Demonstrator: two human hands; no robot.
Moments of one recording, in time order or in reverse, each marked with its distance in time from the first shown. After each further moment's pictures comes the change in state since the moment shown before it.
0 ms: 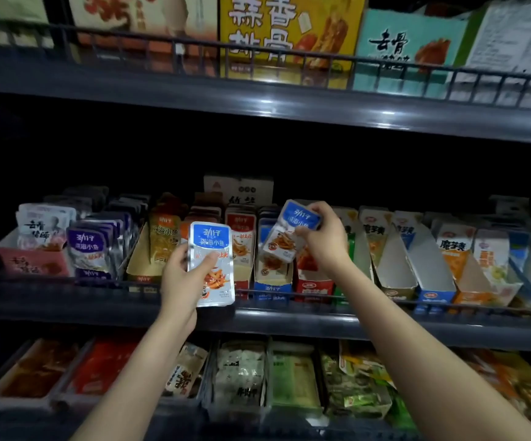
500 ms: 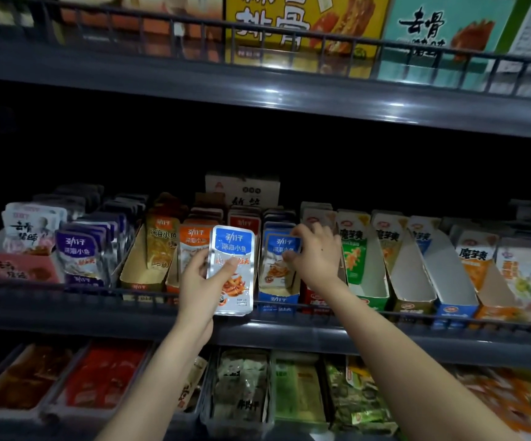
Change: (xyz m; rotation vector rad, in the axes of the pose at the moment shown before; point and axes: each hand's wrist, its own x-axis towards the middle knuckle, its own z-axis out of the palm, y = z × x) left_hand 0.014 -0.019 0.020 0.026 -0.072 -0.002; right_hand 0.023 0.045 0.044 -0.702 0.012 -0.267
